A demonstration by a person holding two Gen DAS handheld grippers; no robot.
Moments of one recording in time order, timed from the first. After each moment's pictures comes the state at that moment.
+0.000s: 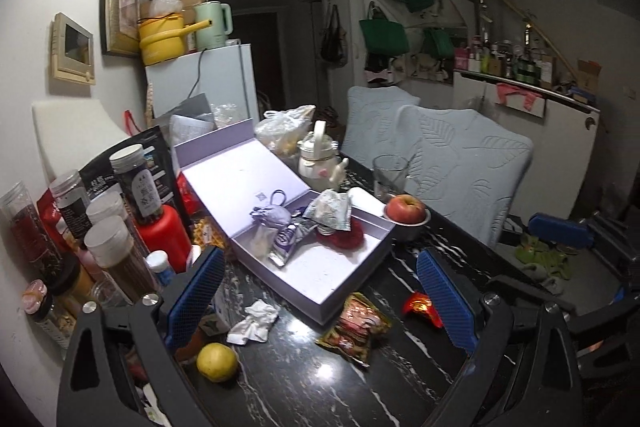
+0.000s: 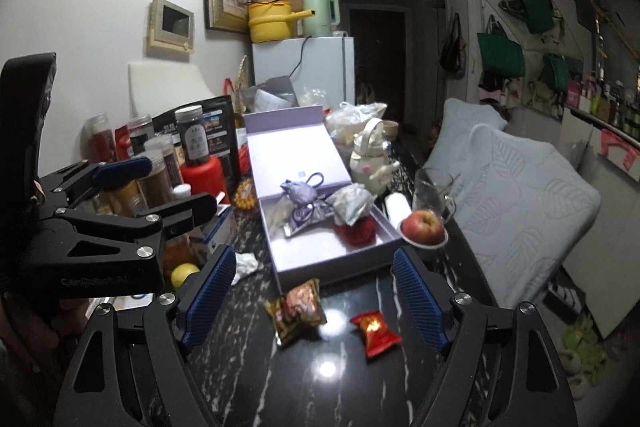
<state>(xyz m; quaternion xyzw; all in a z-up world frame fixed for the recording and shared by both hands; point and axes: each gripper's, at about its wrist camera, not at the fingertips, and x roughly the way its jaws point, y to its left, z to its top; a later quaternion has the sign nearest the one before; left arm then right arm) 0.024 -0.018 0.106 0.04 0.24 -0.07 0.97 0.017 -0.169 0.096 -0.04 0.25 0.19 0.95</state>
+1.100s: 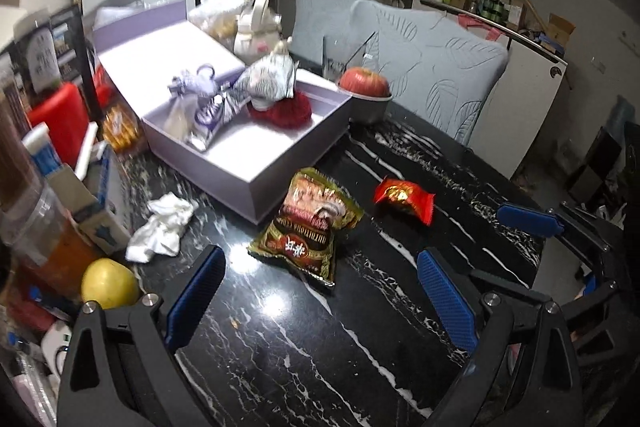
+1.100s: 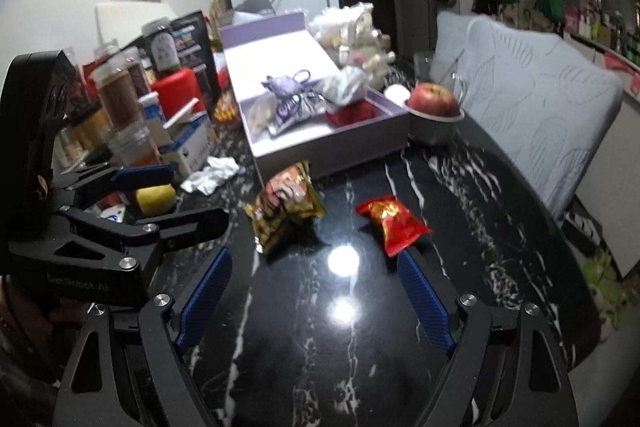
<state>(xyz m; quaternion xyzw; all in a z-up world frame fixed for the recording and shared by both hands) 0.063 -0.020 -0.035 0.01 0.38 -0.17 0.91 0.022 -0.178 -0.032 0.00 0.35 0.17 0.92</state>
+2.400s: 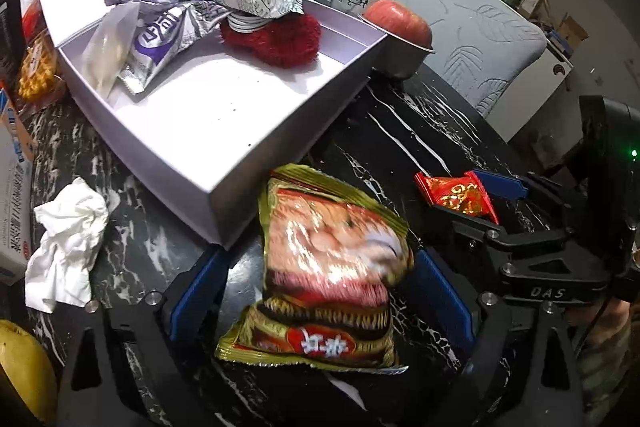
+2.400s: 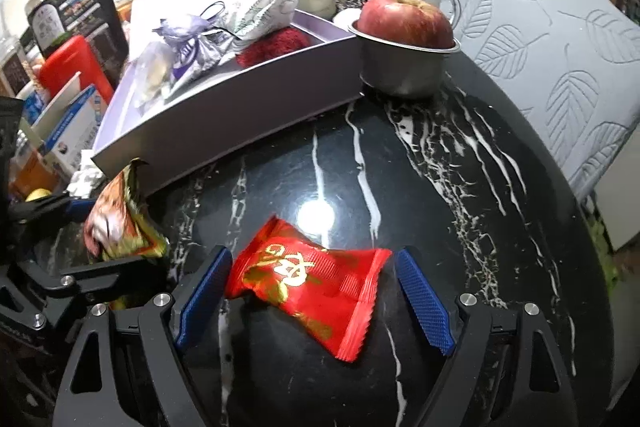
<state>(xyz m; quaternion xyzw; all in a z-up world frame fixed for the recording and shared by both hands) 0.165 -0.029 -0.106 -0.04 0.48 -0.21 0.85 0.165 -0.209 -0.113 0.00 0.47 0.13 0.88</state>
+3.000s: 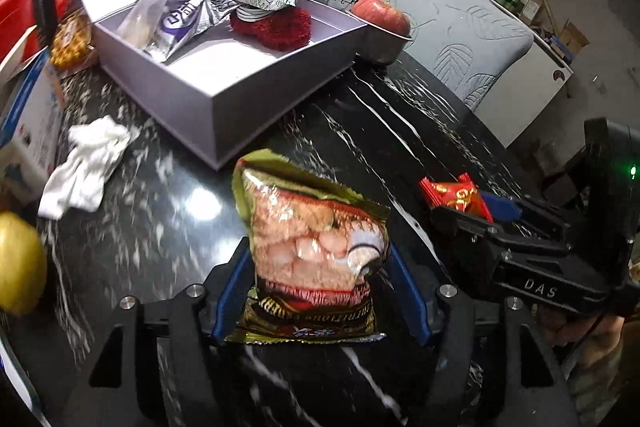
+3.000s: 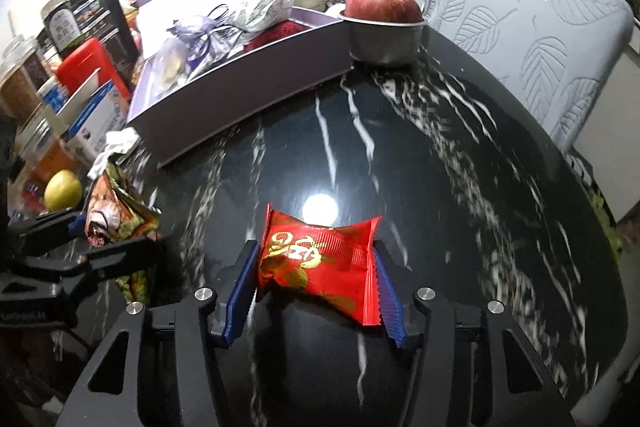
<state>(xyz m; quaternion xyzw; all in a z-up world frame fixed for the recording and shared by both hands) 0.101 -0.030 -0.099 -0.05 0.47 -0.20 0.86 0.113 -0.215 -0.108 0.02 0.46 0.11 0.88</state>
